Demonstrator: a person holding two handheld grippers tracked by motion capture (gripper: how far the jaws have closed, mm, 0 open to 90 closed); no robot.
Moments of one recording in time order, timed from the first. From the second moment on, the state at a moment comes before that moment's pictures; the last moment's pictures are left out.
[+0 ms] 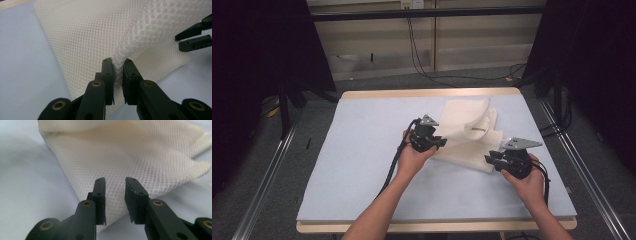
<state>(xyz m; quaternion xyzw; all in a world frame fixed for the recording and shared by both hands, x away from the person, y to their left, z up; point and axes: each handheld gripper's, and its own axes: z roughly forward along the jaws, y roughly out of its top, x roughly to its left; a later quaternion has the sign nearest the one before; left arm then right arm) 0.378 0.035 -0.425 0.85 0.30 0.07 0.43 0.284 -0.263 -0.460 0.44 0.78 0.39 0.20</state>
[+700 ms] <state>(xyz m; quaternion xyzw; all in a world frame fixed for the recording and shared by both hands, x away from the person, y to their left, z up) 0.393 0.103 -0.431 0.81 0.40 0.09 0.43 0.283 -0.267 -0.463 0.45 0.77 0.39 0.21</state>
